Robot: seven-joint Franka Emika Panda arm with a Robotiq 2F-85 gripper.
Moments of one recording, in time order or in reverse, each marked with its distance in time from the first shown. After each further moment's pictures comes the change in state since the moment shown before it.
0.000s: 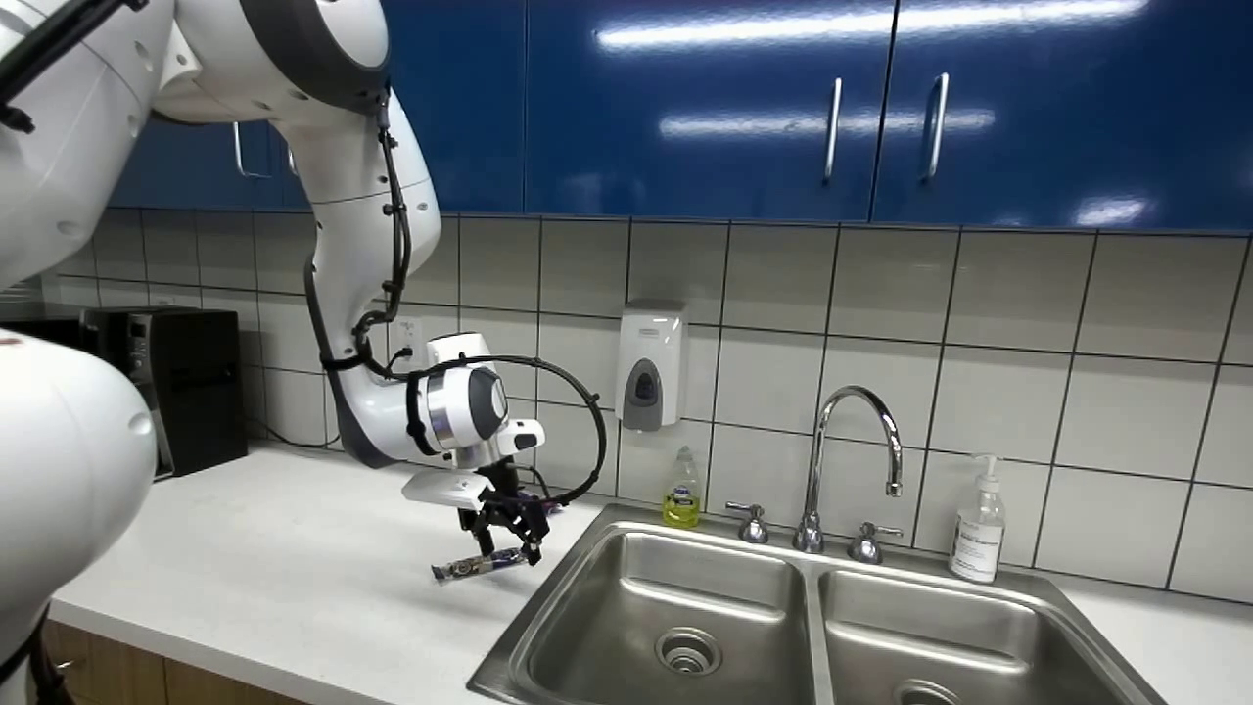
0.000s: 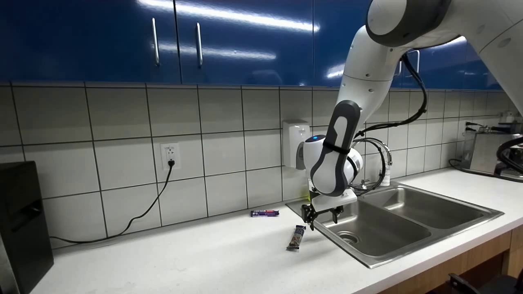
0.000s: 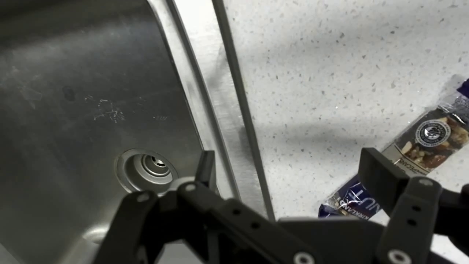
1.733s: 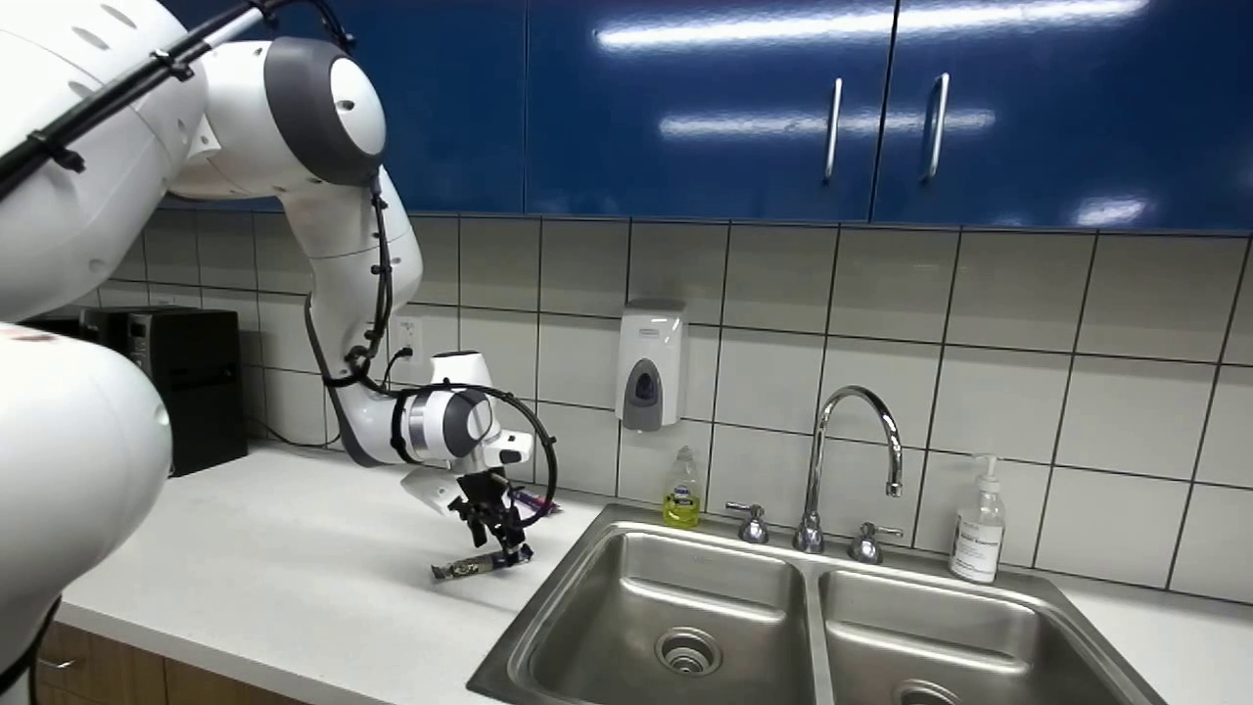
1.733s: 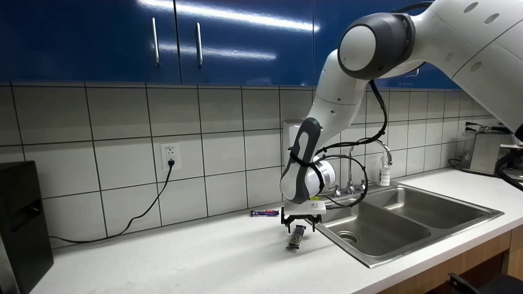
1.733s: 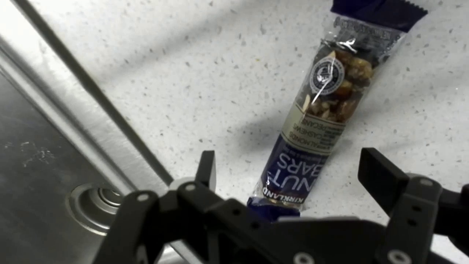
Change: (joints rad) arm 0.110 0.206 -0.007 0.239 0.377 -0.025 0.033
